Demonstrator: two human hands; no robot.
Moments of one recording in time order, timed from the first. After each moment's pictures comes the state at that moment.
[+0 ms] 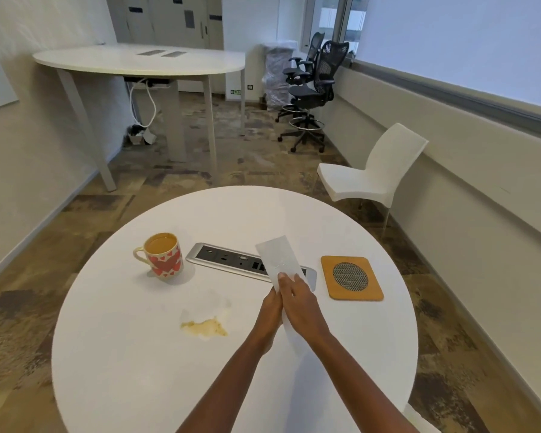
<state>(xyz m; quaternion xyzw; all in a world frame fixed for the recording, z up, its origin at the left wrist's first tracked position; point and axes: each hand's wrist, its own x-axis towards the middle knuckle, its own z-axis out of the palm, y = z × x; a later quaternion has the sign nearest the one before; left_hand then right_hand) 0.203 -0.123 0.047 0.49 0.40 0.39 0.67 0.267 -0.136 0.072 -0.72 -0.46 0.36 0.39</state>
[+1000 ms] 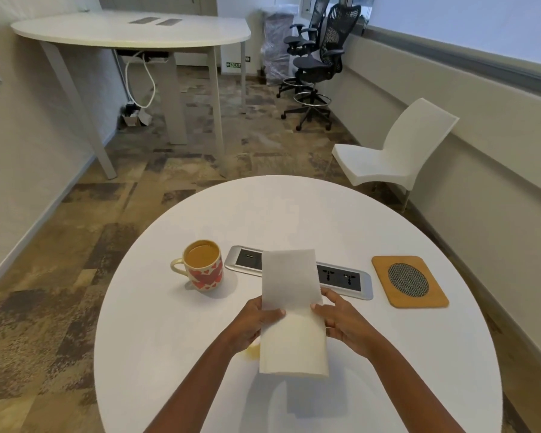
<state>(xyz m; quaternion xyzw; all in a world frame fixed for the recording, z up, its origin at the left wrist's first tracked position) 0.053 -0.004 -0.001 0.45 0.38 0.24 0.77 0.240 -0.063 0.020 -0.60 -0.31 0.62 0.40</state>
